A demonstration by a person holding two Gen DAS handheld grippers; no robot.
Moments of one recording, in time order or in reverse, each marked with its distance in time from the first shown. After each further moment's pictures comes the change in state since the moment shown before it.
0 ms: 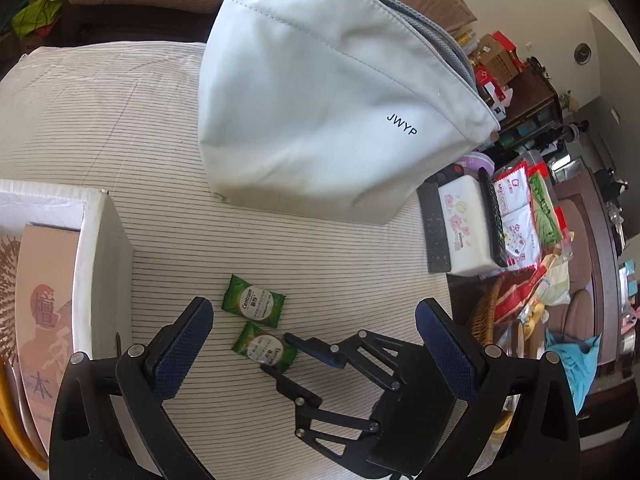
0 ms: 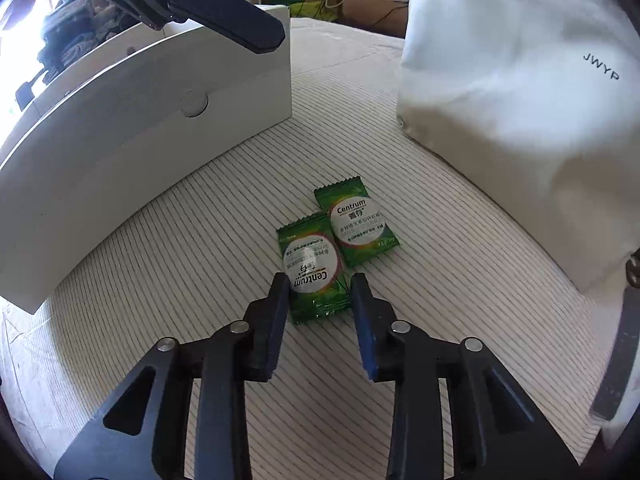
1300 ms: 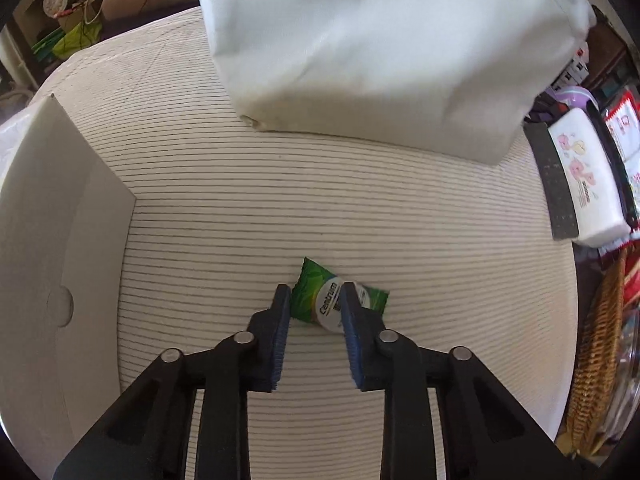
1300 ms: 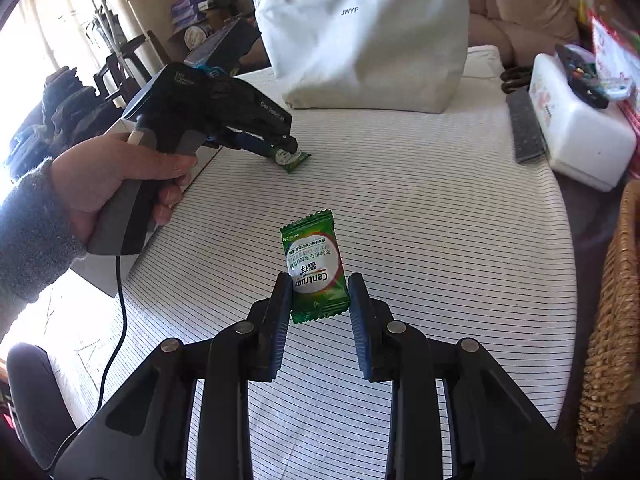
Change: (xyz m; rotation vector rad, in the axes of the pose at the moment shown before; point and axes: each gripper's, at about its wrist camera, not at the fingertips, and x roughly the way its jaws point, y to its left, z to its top) left arm 0.090 -0.018 -0.041 0.055 0.035 0.410; right arm -0.136 -0.011 -0.134 0.497 -0.158 -0.027
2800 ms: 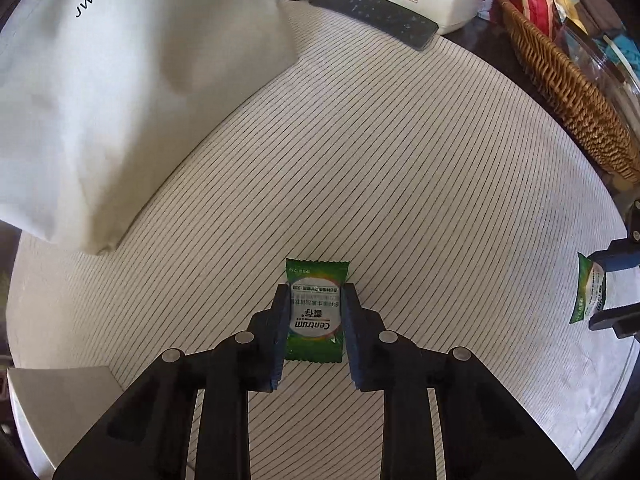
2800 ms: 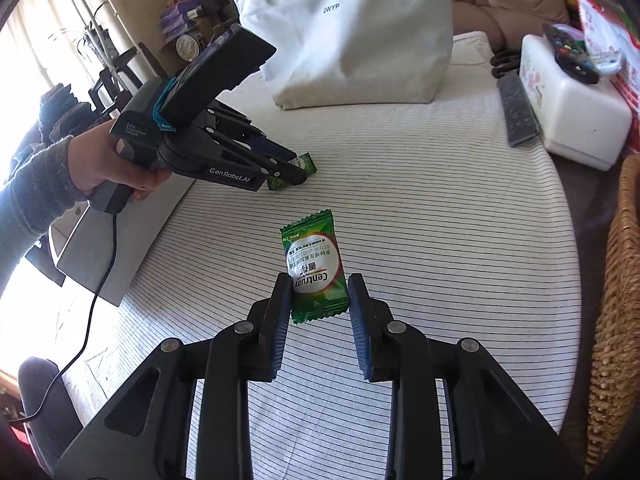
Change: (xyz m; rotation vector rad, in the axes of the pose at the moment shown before) left arm -0.007 -0.060 0.015 0.858 0.071 -0.068; right arm 0.003 -0.012 0.000 0.058 -0.003 0.020
